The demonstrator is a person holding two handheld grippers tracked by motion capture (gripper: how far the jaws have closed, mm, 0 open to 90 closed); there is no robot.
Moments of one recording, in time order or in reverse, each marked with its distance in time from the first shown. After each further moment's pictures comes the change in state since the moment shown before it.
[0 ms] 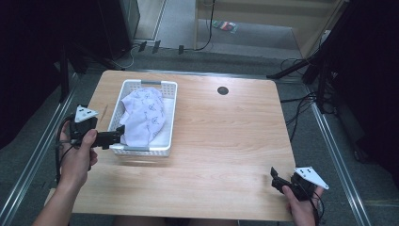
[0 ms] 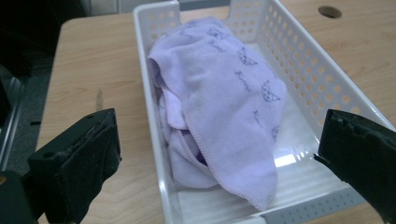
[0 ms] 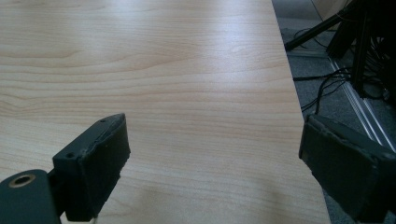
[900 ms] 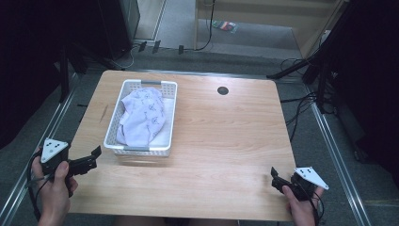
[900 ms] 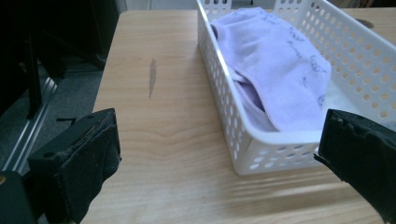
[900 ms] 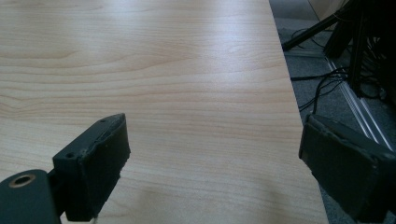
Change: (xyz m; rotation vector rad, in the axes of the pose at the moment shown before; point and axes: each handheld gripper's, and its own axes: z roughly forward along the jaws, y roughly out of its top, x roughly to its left) left arm 0.040 -0.082 -0.035 -0.151 0.073 -0.068; right arm 0.000 0.000 0.000 -0.003 -0.008 0.001
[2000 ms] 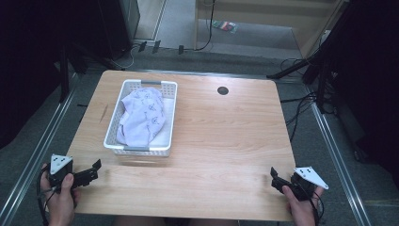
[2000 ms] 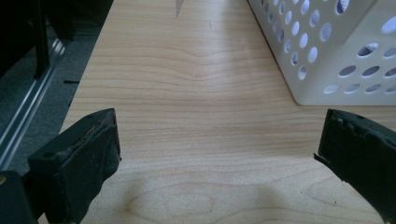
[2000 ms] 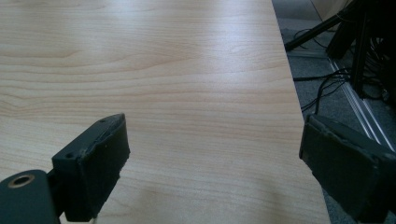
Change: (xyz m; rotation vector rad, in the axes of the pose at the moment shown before) left arm 0.026 -0.079 0.028 0.072 0.059 -0.069; right arm 0.000 0.000 0.000 0.003 0.006 -0.010
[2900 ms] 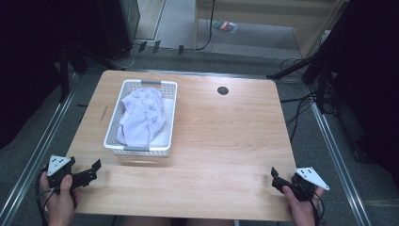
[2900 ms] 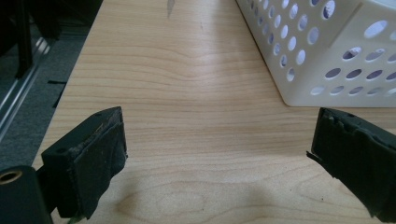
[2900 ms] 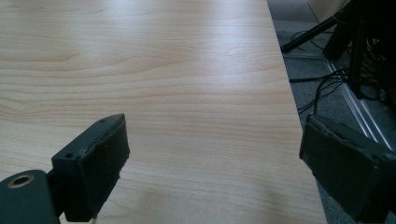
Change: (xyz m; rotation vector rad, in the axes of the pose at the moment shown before) left arm 0.004 -0.002 -0.001 -0.008 -0.059 -0.035; right arm 0.000 -0.001 -0.001 -0.010 -0.008 0.008
